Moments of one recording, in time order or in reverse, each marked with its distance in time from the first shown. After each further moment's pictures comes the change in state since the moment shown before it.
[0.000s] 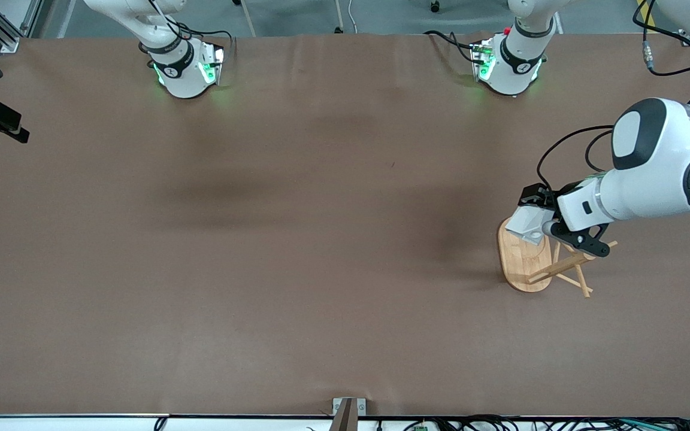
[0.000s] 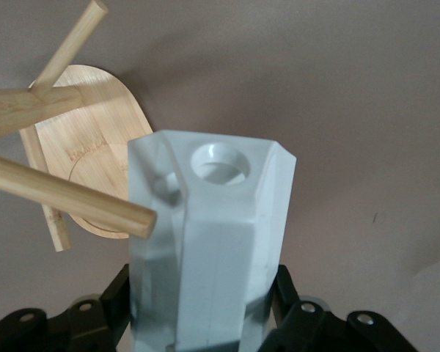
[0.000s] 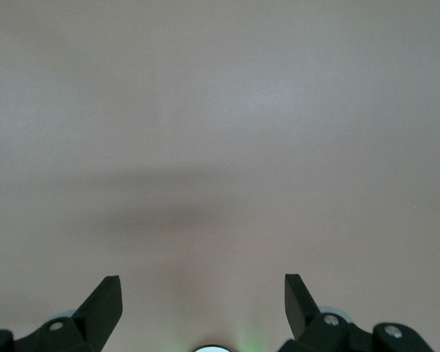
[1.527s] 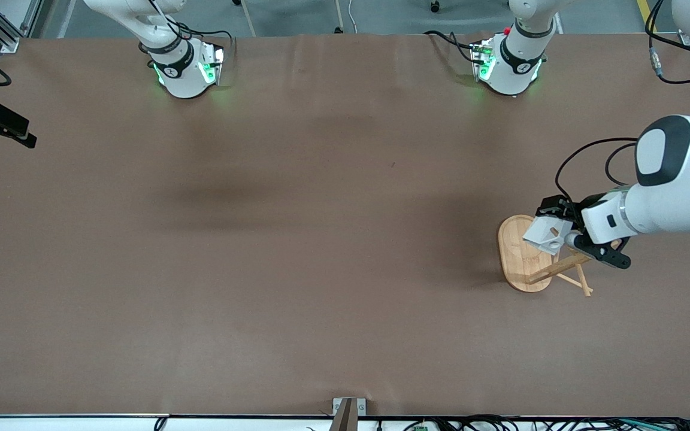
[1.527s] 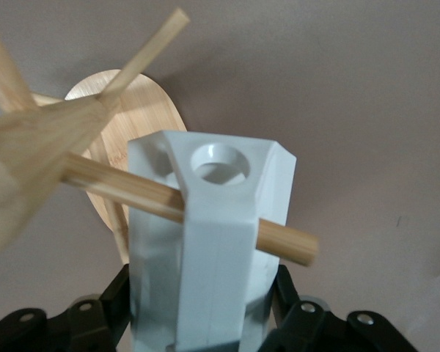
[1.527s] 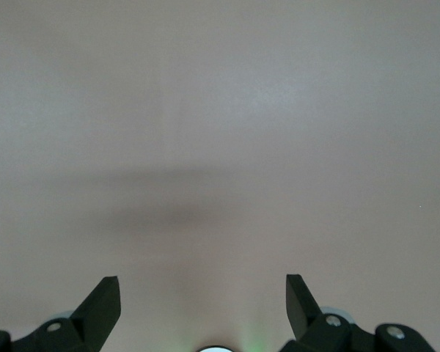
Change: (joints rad) left arm 0.064 0.087 0.002 0.062 0.036 0.005 0.054; right arm 0.006 0.000 0.003 -0.012 0.005 0.000 0.012
